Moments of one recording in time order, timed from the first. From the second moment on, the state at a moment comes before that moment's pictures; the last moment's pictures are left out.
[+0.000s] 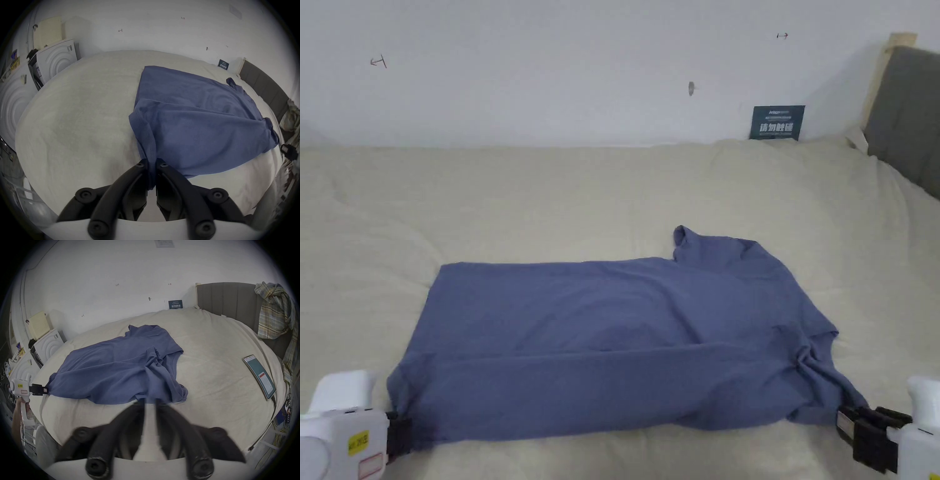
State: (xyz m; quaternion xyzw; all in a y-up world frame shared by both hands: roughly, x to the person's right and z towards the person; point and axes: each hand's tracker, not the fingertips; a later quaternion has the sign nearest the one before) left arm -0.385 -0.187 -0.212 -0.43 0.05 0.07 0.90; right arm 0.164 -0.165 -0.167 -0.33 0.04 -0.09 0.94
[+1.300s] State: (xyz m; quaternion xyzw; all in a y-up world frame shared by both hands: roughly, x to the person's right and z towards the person) left arm -0.391 -0.176 -0.080 -0.43 0.02 0.07 0.90; right arm 0.213 -0.171 -0.131 -0.40 0.05 -0.11 0.91
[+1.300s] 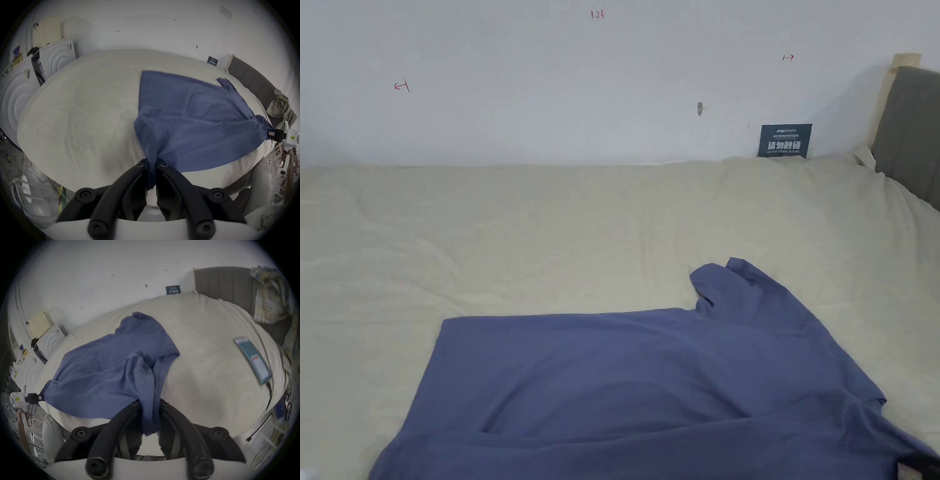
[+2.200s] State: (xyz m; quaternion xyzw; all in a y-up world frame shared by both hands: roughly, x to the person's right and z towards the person) left arm -0.356 -0.103 -0.203 -0.31 0.01 0.08 0.95; right arm 0.181 -0.079 -0.300 -0.34 0.07 -0.08 0.93
